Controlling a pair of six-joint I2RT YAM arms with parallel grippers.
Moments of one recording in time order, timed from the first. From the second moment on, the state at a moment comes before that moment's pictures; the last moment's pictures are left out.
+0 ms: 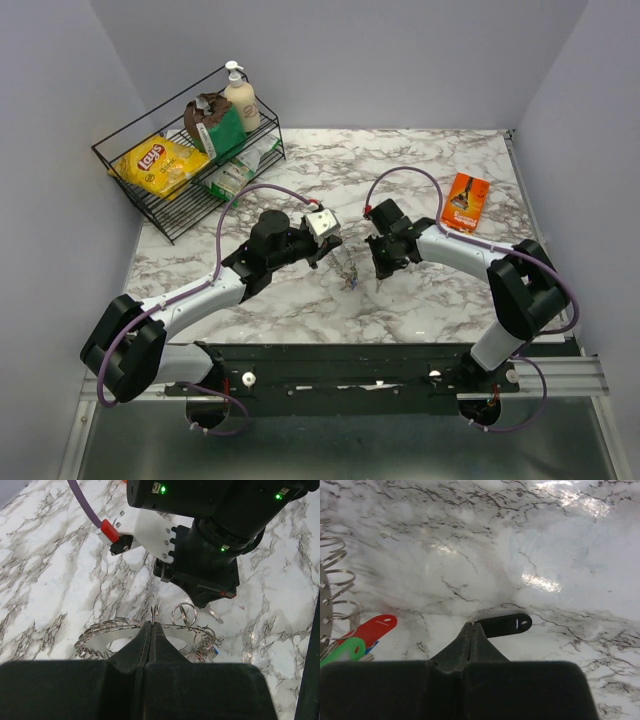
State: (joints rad) left arm -0.69 1.26 0.68 0.36 0.40 0.15; right arm 0.62 1.65 0.99 -0.51 0.02 0.26
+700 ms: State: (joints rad) left arm -0.69 1.26 0.68 0.36 0.40 0.15; right arm 0.62 1.66 0.99 -0.49 -0.02 0.23
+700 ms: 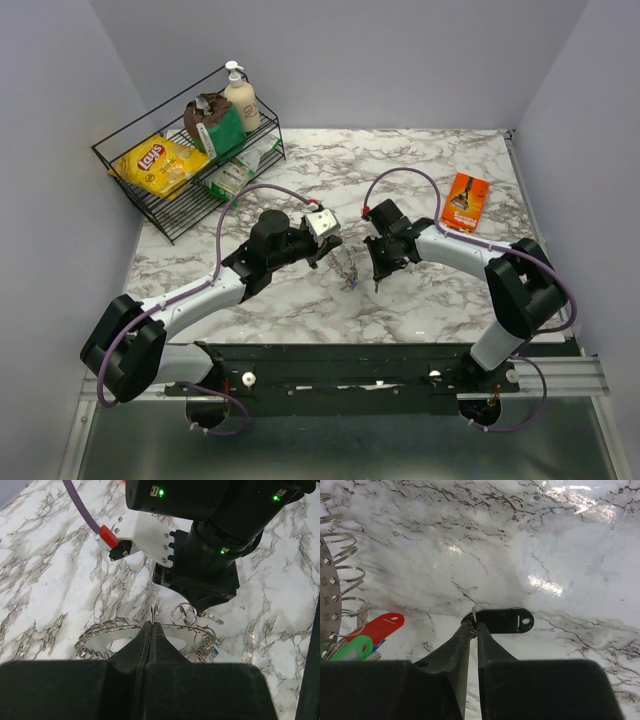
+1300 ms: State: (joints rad) left arm -0.69 1.26 0.68 0.36 0.40 0.15; right arm 0.62 1.69 0.99 -0.47 -0.02 0.23
